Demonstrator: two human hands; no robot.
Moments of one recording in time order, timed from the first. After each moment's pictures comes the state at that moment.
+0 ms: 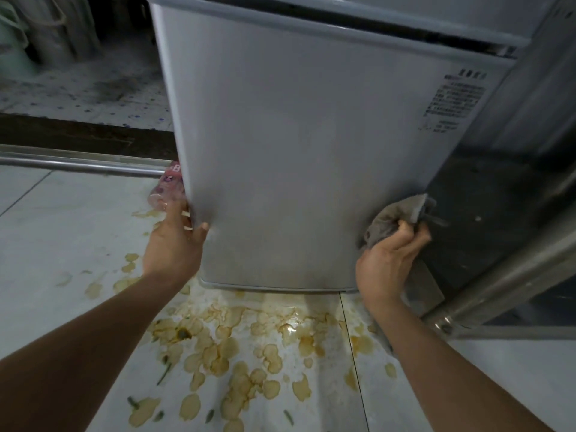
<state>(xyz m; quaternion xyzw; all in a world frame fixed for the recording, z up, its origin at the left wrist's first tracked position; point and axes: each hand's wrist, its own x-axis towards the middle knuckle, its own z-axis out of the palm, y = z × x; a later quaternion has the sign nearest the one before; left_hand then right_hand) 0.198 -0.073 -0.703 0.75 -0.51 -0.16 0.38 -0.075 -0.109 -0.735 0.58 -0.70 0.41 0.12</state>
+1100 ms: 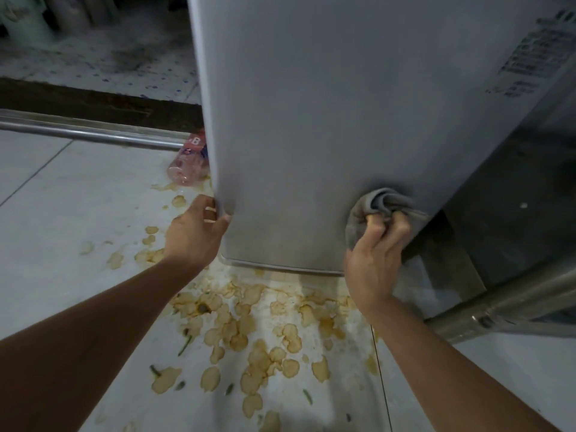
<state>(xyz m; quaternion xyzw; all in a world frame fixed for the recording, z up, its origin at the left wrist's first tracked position) 0.215 -0.079 -0.743 0.77 -0.52 -0.19 0.33 -0.034 -0.102 -0.771 0.67 -0.58 0.40 0.23</state>
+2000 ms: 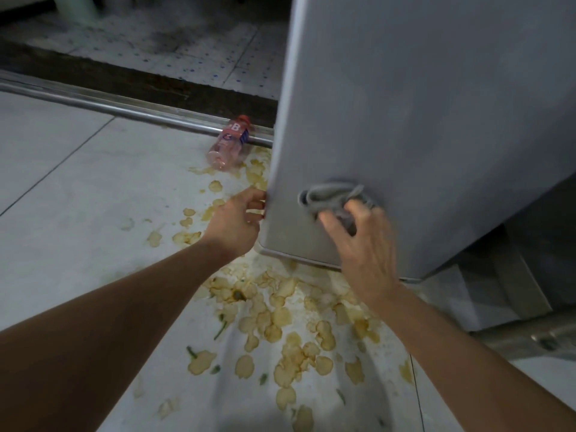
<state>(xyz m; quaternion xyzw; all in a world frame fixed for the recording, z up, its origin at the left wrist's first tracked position) 0.244 -0.079 -0.757 0.68 -0.53 -0.32 0.38 0.029 -0.103 -0.769 0.83 -0.37 0.30 0.28</state>
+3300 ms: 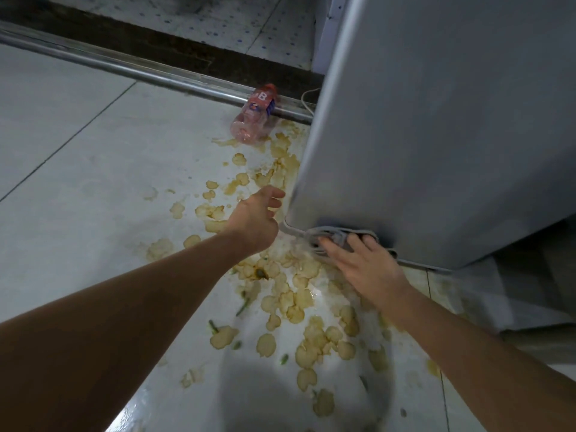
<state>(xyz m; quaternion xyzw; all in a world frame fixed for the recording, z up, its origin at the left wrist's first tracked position) 0.253 -0.066 -0.788 0.72 -0.54 -0.32 0.30 0.026 -0.096 -0.825 0.92 -0.25 -0.17 0.25</state>
